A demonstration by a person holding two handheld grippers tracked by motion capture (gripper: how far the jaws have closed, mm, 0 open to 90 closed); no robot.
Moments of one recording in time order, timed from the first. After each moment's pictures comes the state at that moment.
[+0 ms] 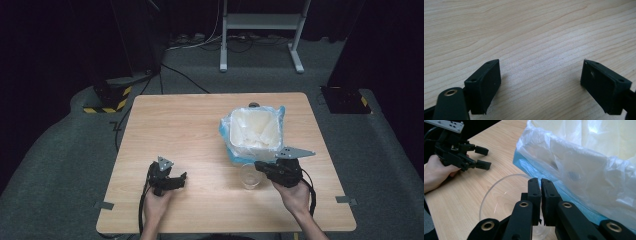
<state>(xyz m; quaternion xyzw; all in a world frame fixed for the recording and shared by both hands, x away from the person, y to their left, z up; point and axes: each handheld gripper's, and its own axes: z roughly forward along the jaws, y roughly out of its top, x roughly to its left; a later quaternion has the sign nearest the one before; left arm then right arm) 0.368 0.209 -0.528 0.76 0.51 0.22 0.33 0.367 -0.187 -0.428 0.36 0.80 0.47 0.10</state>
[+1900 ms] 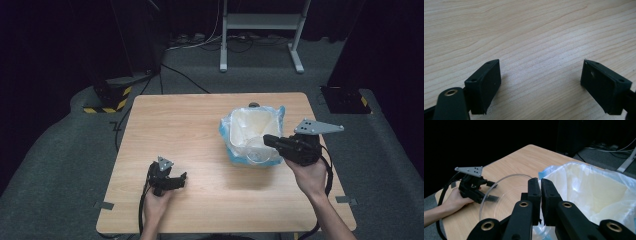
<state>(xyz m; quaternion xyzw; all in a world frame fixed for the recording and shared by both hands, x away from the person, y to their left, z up) 0.368 0.209 -0.528 0.76 0.51 0.22 0.33 0.375 -0.200 -0.329 0.32 0.78 0.52 0.14</state>
